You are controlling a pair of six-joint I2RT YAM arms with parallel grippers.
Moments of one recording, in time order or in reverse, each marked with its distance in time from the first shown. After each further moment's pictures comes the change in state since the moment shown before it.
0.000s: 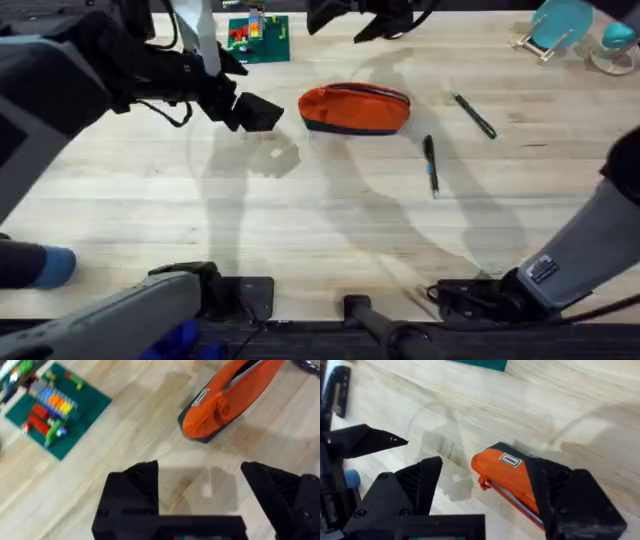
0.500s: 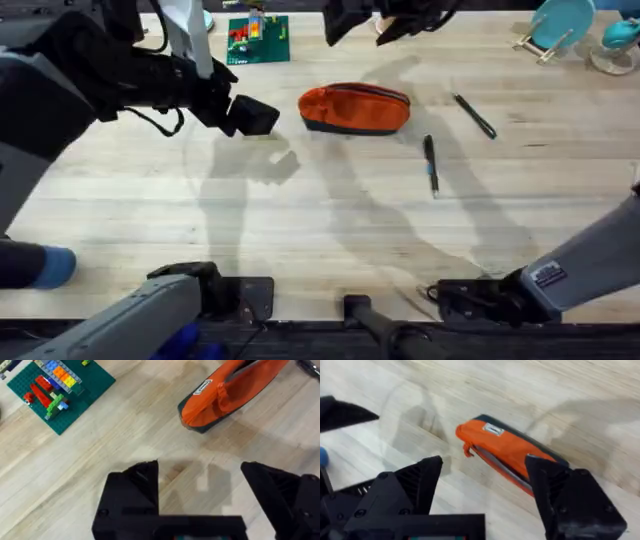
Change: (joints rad) left arm 0.000 -0.085 0.000 -0.088 -0.067 -0.092; right arm 0.000 -0.094 0.006 -0.192 0.093 -0.127
